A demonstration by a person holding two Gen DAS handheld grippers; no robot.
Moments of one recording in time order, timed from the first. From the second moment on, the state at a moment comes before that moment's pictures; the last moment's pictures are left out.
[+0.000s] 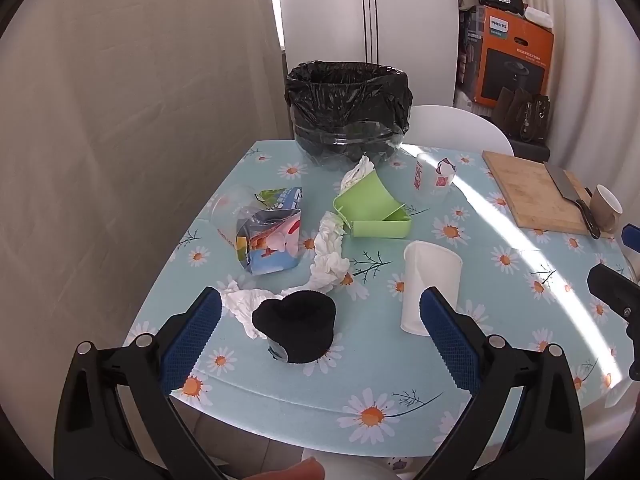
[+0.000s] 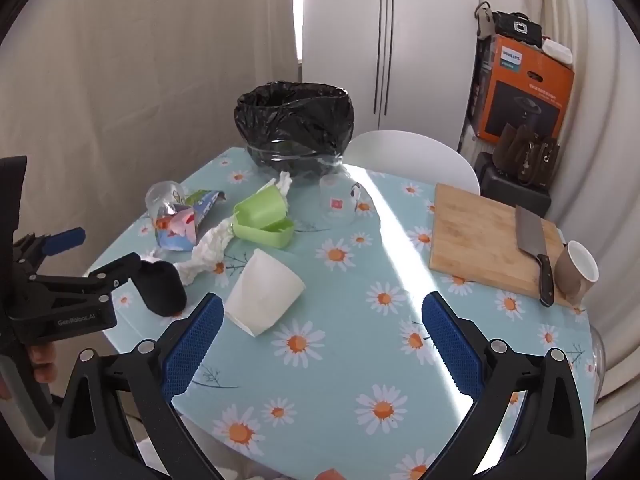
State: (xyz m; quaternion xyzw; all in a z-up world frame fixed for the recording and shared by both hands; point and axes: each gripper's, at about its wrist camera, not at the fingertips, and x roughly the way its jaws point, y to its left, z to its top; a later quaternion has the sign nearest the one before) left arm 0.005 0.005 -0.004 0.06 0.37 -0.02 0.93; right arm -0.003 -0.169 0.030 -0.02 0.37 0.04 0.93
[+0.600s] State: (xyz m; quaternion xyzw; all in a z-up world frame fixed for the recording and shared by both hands) left arm 0.008 0.002 -0.008 0.07 0.37 -0.03 0.93; right arm -0.005 -0.173 0.026 0.00 0.38 0.04 0.92
